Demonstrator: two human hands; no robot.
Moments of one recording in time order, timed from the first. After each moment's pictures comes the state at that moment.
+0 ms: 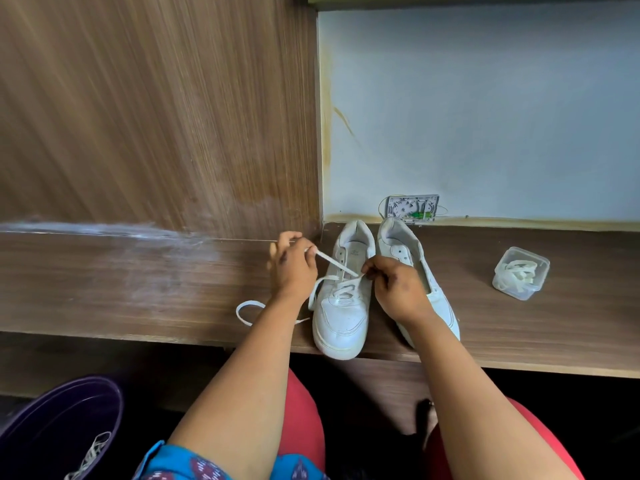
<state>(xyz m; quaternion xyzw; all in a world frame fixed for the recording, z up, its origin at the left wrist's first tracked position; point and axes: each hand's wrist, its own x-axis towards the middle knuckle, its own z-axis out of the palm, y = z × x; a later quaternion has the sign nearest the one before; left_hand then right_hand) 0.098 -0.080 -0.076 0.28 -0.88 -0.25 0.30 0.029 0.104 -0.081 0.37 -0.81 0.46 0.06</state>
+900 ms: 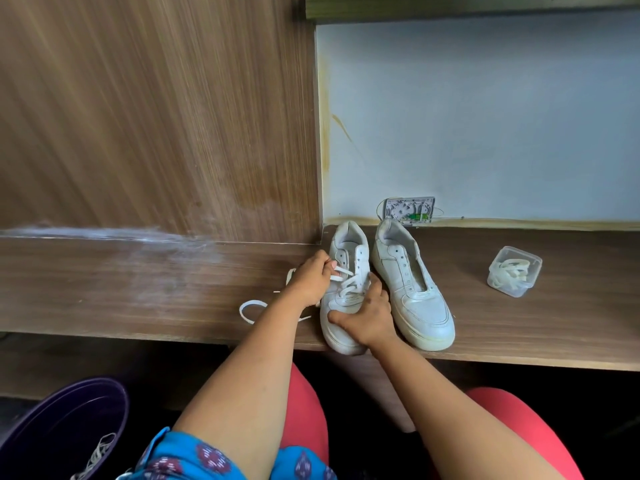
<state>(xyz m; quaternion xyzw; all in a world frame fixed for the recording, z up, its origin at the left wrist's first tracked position) 0.095 -0.067 -0.076 0.18 -0.90 -0.38 0.10 0.088 0.076 -0.106 0.16 -0.87 0.45 -0.09</state>
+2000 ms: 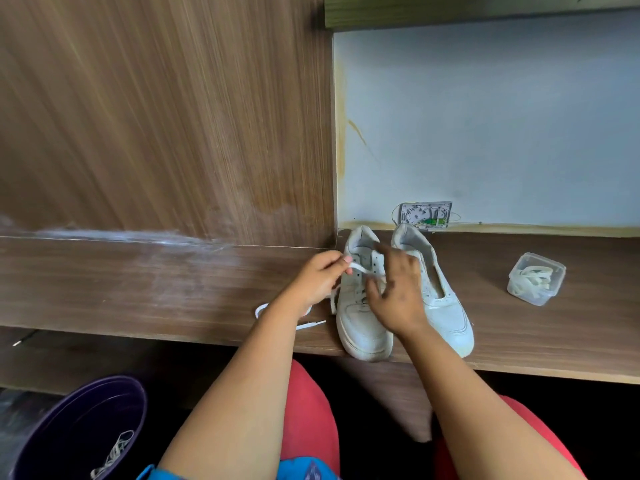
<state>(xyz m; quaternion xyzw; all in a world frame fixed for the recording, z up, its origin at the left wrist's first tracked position) 0.132 -0.060 -0.036 0.11 -0.79 -0.58 0.12 0.062 0.080 -0.075 0.31 -0.85 0.40 0.18</state>
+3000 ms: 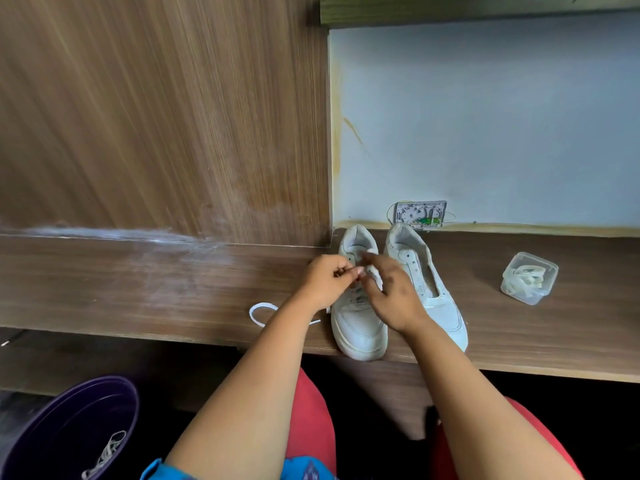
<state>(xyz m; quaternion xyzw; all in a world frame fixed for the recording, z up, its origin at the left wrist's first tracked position) 0.111 -0.054 -0.057 0.12 -0.86 -0.47 0.16 0.059 0.090 -0.069 0.39 -0.80 0.45 0.07</state>
